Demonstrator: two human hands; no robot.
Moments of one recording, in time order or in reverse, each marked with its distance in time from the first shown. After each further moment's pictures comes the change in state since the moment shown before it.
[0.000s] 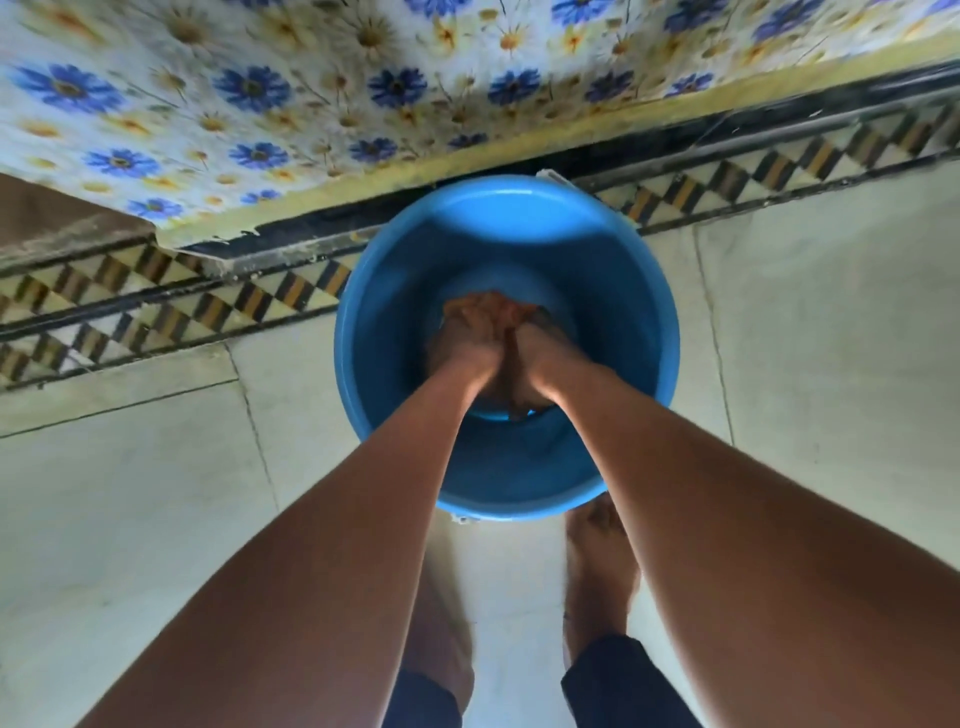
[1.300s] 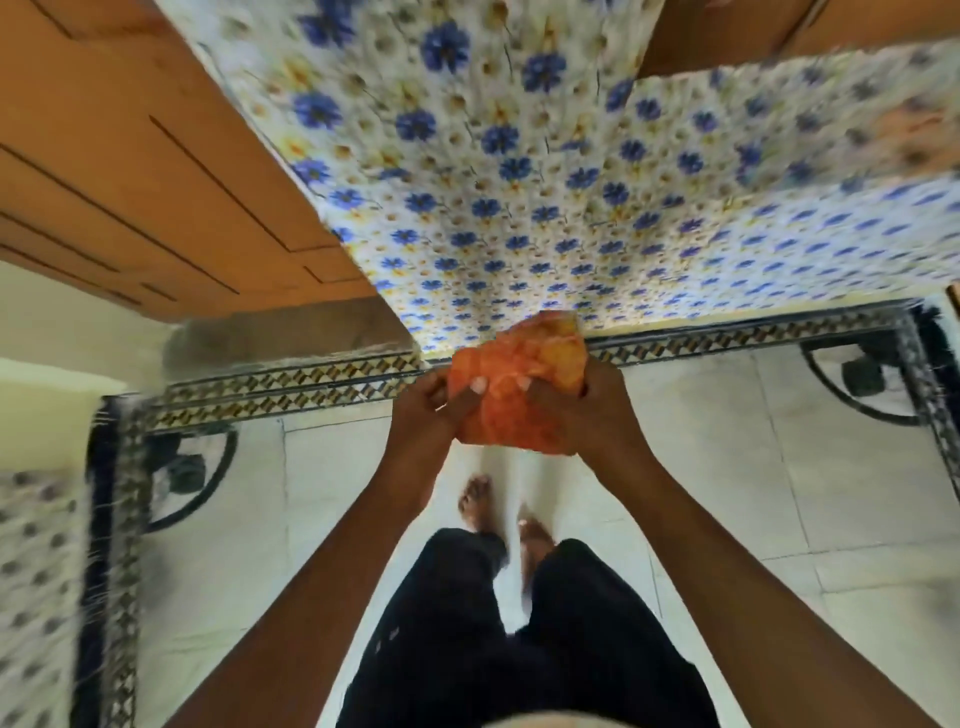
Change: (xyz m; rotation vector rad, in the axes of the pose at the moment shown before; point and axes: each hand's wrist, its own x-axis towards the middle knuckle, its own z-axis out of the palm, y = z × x) left_hand -0.648 -0.043 -0.380 -0.858 -0.029 0.494; right_hand -0.747 -0.210 -0.063 0.015 0.038 -0.682
